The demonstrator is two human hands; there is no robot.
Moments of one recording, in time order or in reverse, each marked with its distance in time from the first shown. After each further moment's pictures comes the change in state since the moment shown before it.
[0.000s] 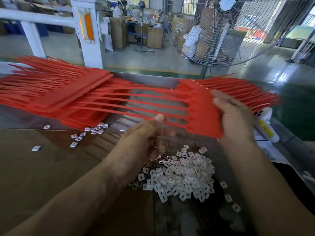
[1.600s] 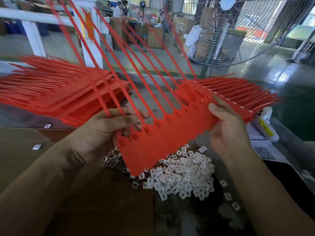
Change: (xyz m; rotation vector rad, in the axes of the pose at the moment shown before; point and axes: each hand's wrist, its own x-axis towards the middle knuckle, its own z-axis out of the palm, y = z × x) left_hand 0.003 0.035 -0.060 0.022 0.103 -0.038; right_hand -0.011 0.010 -0.005 0.273 -0.138 0.175
